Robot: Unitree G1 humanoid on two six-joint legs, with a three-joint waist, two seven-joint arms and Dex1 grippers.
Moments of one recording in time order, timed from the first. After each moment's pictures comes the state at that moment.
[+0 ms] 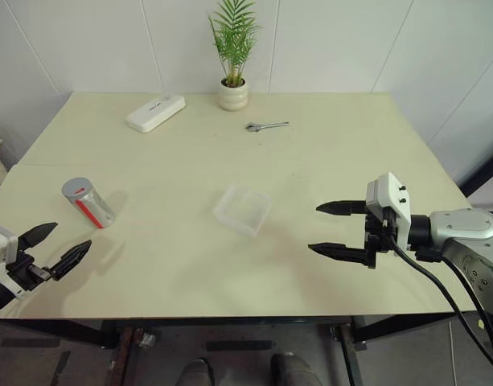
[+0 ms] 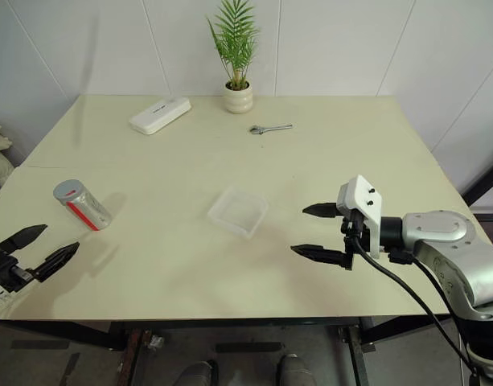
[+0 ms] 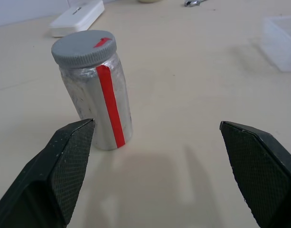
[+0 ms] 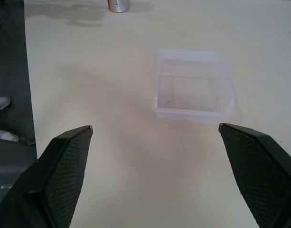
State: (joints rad) left arm 0.06 0.76 0.66 0.09 -0.52 0.15 -0.85; right arm -0.39 -0.90 -0.09 -0.39 0.64 0.66 1.01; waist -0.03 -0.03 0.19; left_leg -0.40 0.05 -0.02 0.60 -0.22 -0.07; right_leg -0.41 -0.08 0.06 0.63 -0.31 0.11
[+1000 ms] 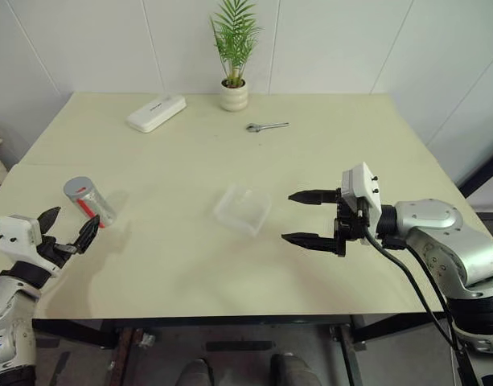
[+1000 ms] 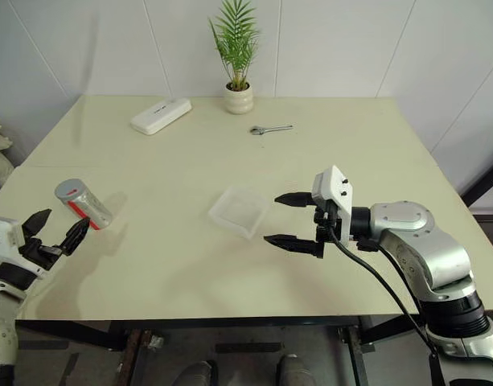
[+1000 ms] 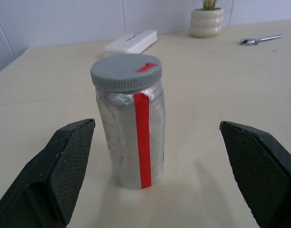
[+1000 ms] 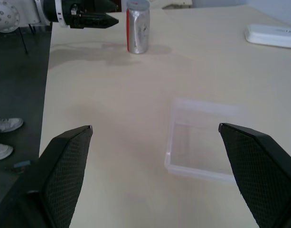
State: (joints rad) left arm -0.08 0.57 0.57 0.09 -0.44 0.09 -0.50; right arm -0.53 -0.73 0.04 -0.30 0.57 0.57 1.04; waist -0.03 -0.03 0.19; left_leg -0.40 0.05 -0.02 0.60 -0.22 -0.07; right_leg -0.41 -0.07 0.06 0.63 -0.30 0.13
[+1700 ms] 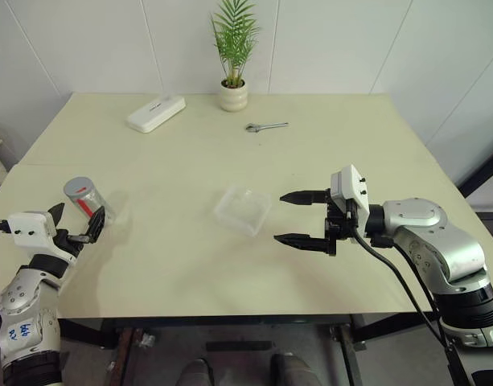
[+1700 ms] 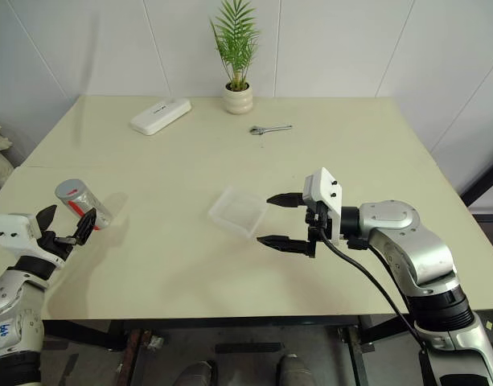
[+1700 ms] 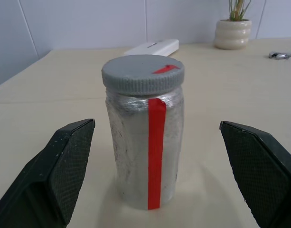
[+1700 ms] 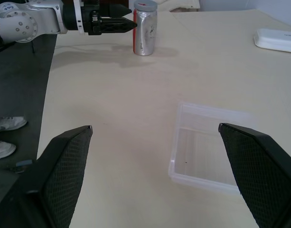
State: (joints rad) left arm -0.18 0.52 0.53 0.21 -0.39 -0.01 -0.40; right arm -0.57 -0.69 0.07 -0.25 0.55 0.53 1.06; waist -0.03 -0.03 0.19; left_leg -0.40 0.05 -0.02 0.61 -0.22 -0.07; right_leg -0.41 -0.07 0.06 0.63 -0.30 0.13
